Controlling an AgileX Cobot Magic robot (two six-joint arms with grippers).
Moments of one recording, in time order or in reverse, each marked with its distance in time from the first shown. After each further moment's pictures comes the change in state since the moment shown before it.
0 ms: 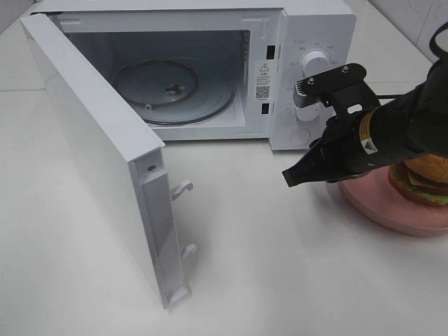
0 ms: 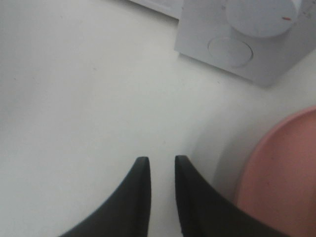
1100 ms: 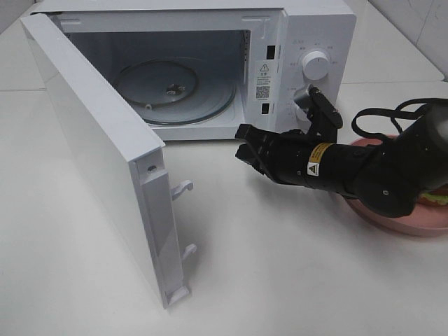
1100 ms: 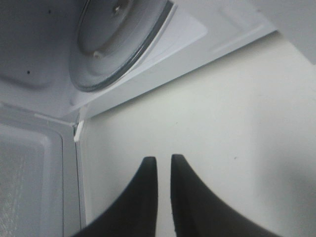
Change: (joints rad) left arm 0.000 0.000 0.000 0.000 0.000 0.000; right arm -0.040 0.395 0.007 0.256 -0.925 0.426
